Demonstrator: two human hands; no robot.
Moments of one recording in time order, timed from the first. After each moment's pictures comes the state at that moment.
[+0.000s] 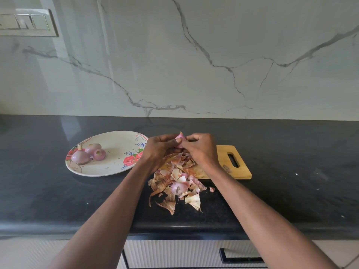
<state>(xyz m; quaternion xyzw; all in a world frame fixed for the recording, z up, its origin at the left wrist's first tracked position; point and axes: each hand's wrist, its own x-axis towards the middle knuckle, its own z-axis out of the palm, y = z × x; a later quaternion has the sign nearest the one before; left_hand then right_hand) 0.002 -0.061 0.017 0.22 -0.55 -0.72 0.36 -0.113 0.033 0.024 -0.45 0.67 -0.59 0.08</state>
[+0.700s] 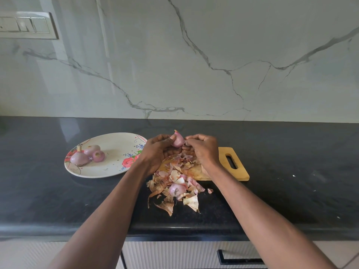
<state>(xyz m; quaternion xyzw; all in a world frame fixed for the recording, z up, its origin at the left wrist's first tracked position) 0.003 -0.064 0.019 0.19 -0.50 -0.77 0.35 -0.118 0.037 0.030 -0.33 0.60 -0.70 0.19</state>
